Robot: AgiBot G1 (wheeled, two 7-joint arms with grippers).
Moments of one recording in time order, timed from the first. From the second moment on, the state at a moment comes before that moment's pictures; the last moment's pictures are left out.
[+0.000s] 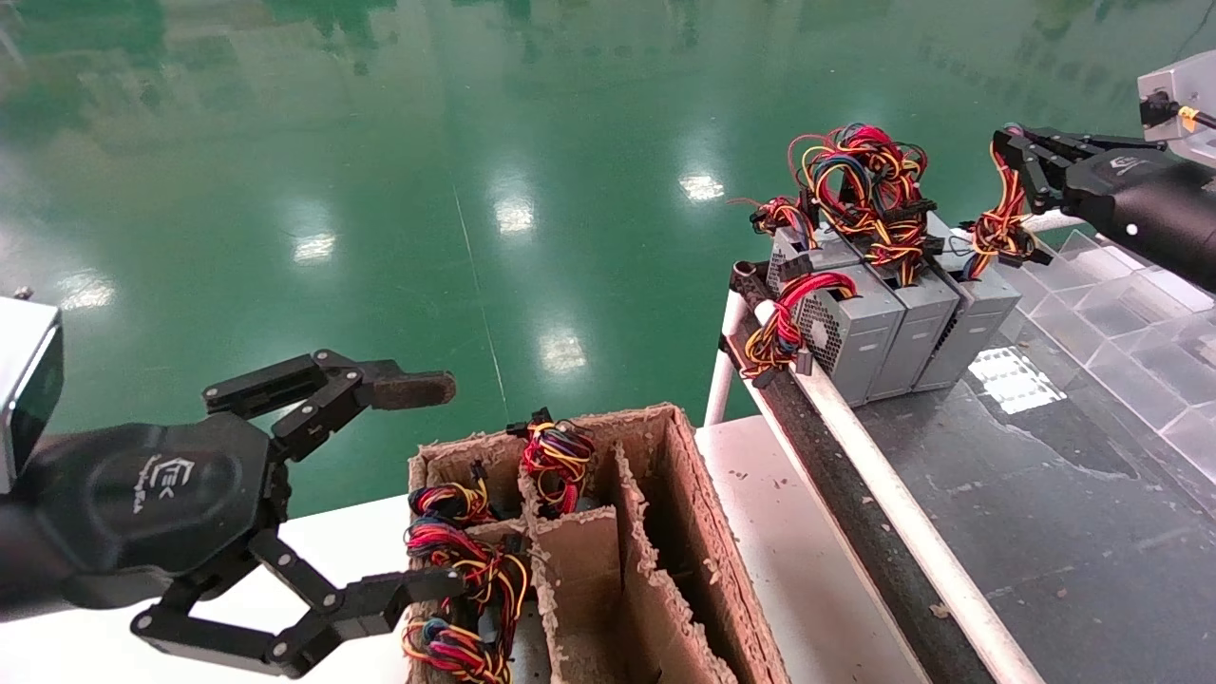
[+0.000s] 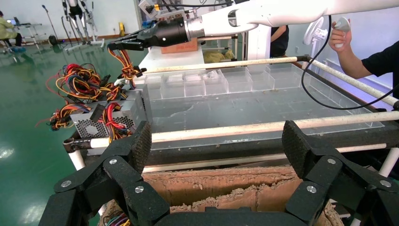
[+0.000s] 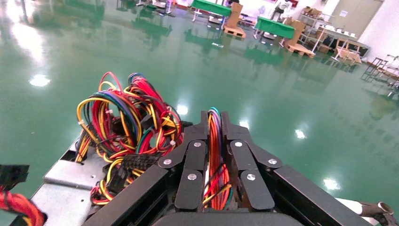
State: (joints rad) left arm -1.09 0.57 0.37 -1.25 0.66 1.45 -0.13; right arm 1.72 -0.94 -0.28 0.00 -1.11 -0.92 -0.44
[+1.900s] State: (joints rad) left arm -1.09 0.57 0.37 -1.25 0.66 1.45 -0.13; right arm 1.40 -0.75 -0.27 0.65 -0.90 -1.28 -0.13
